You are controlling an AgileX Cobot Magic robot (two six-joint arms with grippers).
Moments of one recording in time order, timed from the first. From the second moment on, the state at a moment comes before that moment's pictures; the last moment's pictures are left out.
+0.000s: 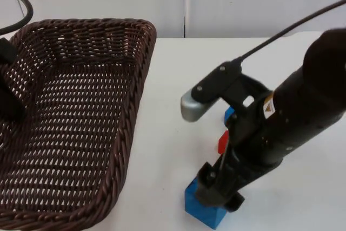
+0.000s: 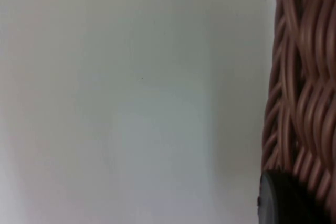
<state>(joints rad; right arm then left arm) 0.79 1.87 -0.92 0.16 0.25 -0.32 0.15 1.60 -0.88 -0.65 0.92 0.60</state>
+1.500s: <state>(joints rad) 0.84 1.77 -0.92 0.16 0.42 -0.30 0.15 1.60 -0.88 -0.64 0.92 0.59</state>
